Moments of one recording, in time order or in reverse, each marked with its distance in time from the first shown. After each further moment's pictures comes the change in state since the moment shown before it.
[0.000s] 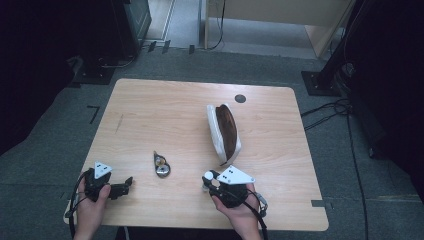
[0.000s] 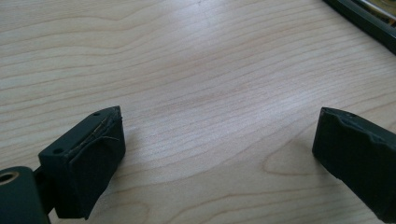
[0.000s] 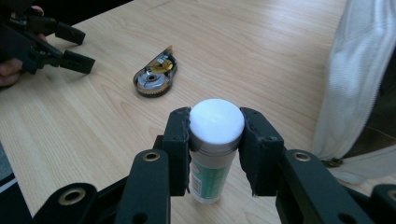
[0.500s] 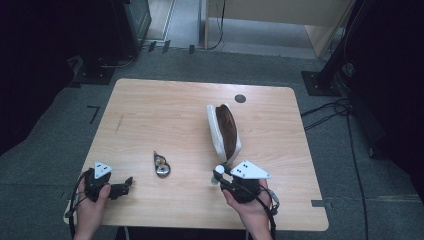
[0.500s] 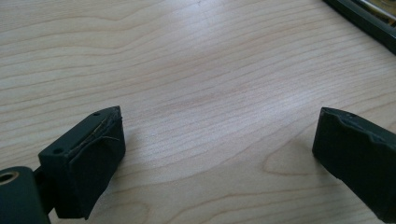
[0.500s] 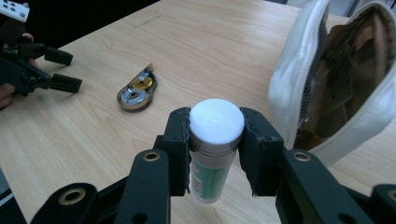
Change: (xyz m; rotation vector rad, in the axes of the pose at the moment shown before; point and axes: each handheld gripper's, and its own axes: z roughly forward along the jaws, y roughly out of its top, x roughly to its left) left arm 0.000 0.000 0.000 0.000 0.000 0.000; right arm -0.020 0.014 -0.026 -0.033 -0.042 0.043
